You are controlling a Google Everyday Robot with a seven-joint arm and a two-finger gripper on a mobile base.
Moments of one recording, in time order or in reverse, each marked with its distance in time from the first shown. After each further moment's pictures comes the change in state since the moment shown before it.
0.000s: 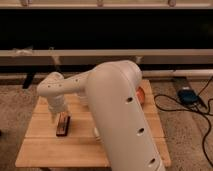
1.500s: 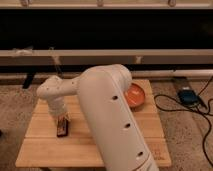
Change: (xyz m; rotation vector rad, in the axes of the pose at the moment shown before) arm 0.005 0.010 0.037 0.028 0.090 -0.018
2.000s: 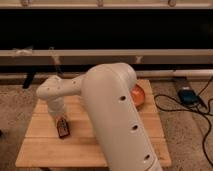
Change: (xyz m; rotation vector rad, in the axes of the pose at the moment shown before) arm 0.014 0.005 -0.025 -0.033 -0.048 -0.068
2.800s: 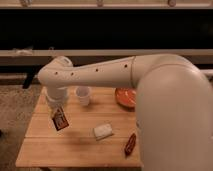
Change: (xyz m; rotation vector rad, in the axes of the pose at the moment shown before) arm 0.047 0.009 -0.166 -0.120 -0.211 -0.201
